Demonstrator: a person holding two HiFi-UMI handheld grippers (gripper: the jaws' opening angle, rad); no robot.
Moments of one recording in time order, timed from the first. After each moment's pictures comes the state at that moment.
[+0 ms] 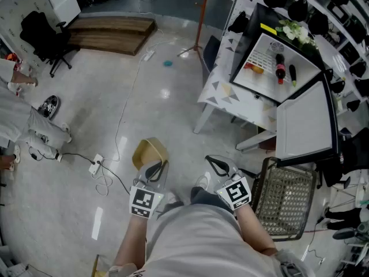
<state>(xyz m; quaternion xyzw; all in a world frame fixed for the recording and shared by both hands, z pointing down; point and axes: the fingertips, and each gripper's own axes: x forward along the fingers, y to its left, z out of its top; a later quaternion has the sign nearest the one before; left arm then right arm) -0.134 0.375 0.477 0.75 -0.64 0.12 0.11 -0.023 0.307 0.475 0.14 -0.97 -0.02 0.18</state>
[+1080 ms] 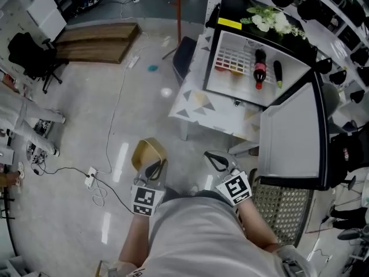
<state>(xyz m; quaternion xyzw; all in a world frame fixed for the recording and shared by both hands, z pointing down) -0.037 0.177 0.506 0.74 -0.64 0.17 0.13 0.078 0.109 0.498 0.14 -0.97 -0.01 0.17</state>
